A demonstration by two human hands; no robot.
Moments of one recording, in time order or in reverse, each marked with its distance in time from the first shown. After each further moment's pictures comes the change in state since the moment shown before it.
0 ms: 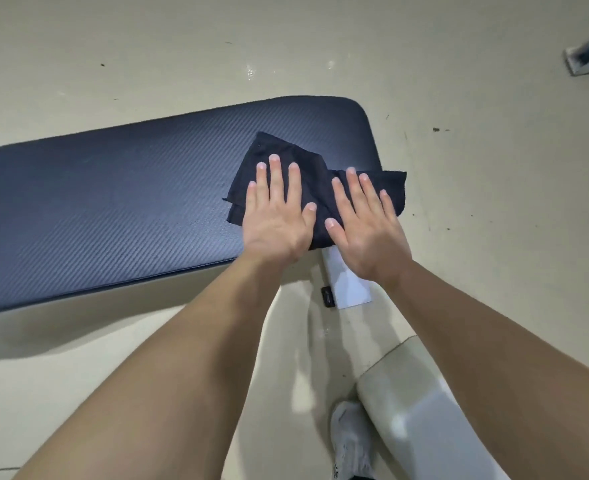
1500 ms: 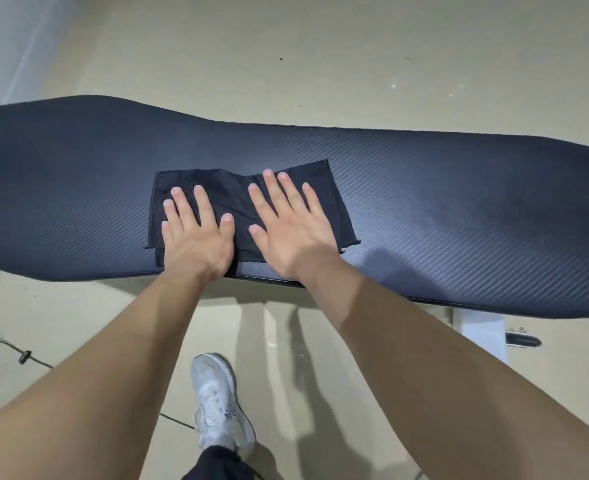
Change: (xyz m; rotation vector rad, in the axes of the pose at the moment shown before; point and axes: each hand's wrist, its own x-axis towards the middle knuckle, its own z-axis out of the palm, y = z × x) left_hand -0.106 -0.366 -0.035 -0.148 0.007 -0.732; right_hand 0.104 -0.384 0.016 0.007 -0.185 -0.508
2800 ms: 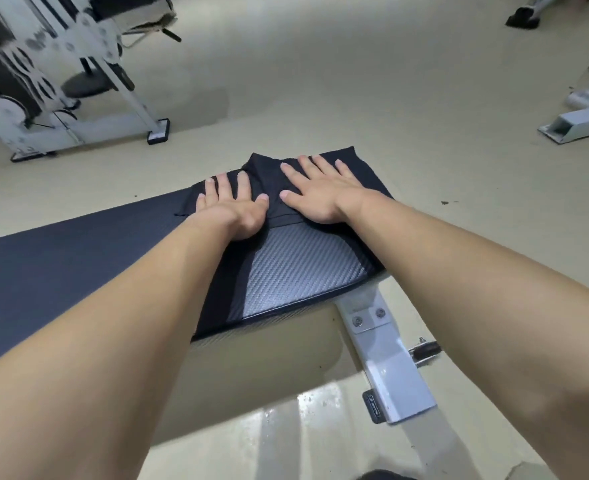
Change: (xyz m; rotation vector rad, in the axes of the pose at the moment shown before) left_hand -0.048 0.357 0.050 0.188 0.021 0.510; right_hand -0.130 0.339 -0.030 0.057 0.156 0.446
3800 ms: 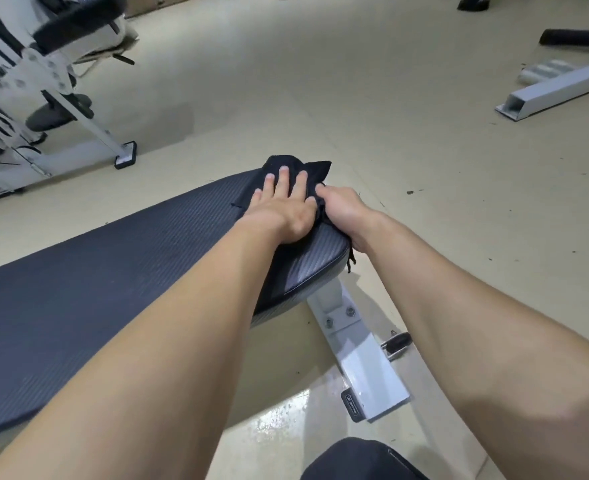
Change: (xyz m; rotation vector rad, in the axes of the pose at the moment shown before) left_hand -0.022 0.148 0.017 0.070 -0.051 0.374; right_hand -0.072 0.082 0.013 1.424 0.181 0.373
